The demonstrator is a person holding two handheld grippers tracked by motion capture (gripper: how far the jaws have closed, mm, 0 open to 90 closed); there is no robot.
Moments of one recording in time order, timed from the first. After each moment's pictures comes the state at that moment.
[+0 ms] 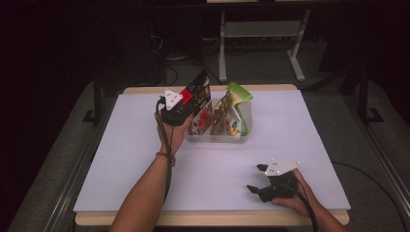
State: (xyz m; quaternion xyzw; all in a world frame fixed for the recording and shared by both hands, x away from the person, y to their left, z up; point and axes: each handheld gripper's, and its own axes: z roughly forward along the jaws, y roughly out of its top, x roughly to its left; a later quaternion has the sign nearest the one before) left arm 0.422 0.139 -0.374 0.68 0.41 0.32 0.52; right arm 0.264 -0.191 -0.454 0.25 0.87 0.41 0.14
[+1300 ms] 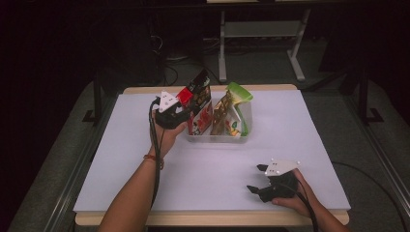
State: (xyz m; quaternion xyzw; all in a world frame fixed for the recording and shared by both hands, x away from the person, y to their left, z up) left arm 0.410 0.157 -0.365 0.72 0.35 0.29 0.52; right arm 0.264 -0.192 -0.453 0.25 0.87 0.40 0.14
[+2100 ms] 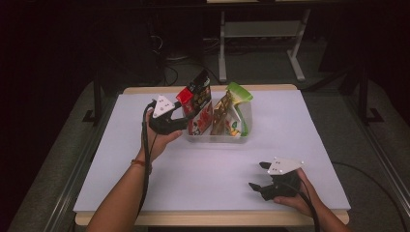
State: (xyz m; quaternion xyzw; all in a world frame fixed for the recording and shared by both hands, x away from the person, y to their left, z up) left arm 0.387 0.170 -0.355 0.75 0.31 0.28 0.51; right arm 0.263 -0.196 -0.446 0.25 0.86 0.41 0.16
